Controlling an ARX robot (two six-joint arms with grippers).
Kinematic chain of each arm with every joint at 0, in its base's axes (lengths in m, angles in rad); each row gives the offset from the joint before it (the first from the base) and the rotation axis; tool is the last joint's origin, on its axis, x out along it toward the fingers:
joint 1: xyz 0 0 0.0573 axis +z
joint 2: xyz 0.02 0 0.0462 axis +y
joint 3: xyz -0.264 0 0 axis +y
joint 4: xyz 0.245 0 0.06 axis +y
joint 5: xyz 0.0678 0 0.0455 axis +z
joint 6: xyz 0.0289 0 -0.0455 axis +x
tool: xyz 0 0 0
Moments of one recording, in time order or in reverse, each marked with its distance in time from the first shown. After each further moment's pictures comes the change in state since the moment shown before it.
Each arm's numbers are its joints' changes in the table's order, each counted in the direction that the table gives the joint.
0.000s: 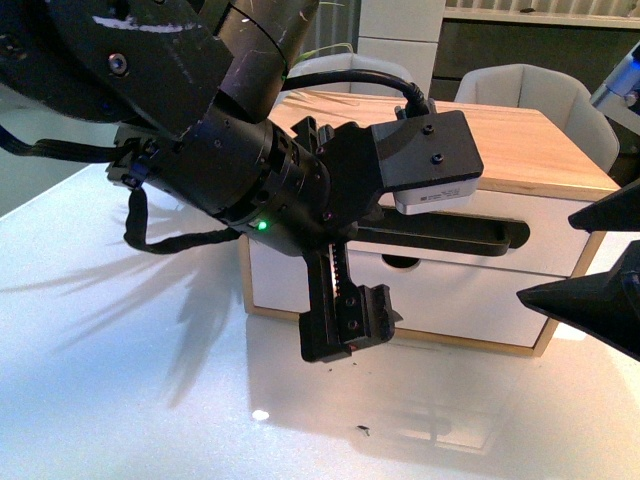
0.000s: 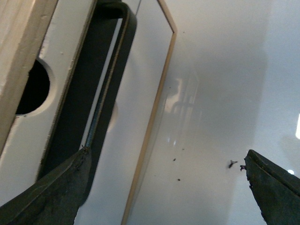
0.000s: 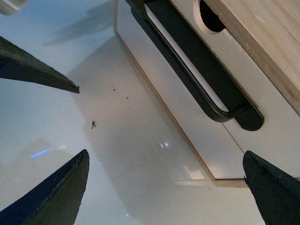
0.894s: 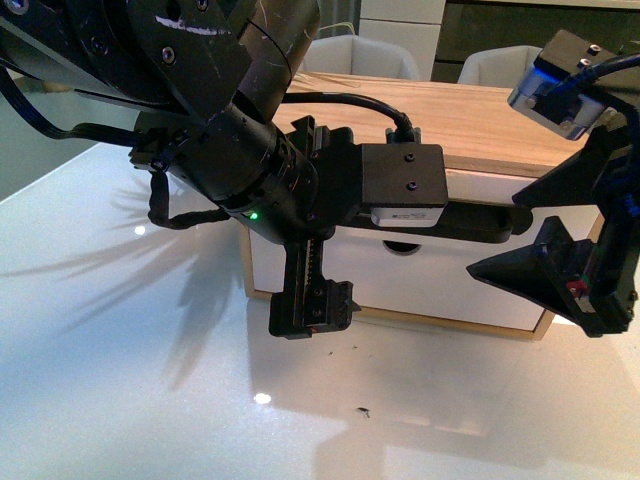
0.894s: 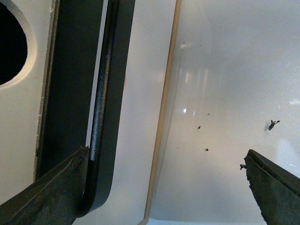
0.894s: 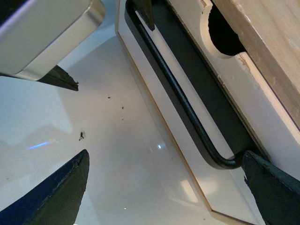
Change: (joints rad) left arm 0.027 0.110 -0.117 0.125 0.084 0.174; right arm 0.046 0.198 -0.139 -0.021 -0.005 -0.062
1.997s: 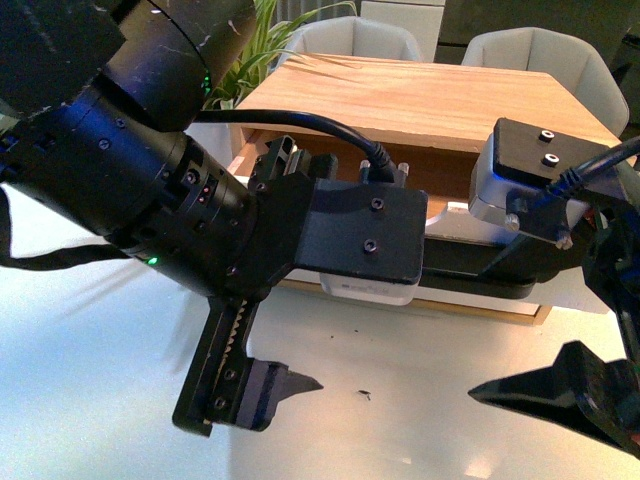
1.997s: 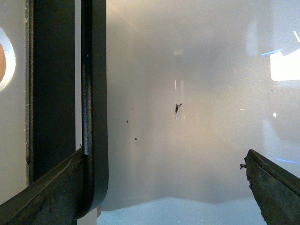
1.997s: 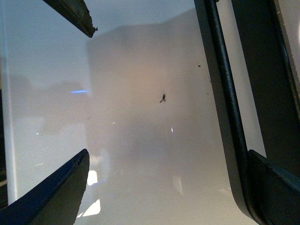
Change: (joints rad) left arm 0.011 -0.215 0.264 0.091 -0.104 0.159; right arm 0.082 -0.021 0.028 0.337 0.031 -0.262
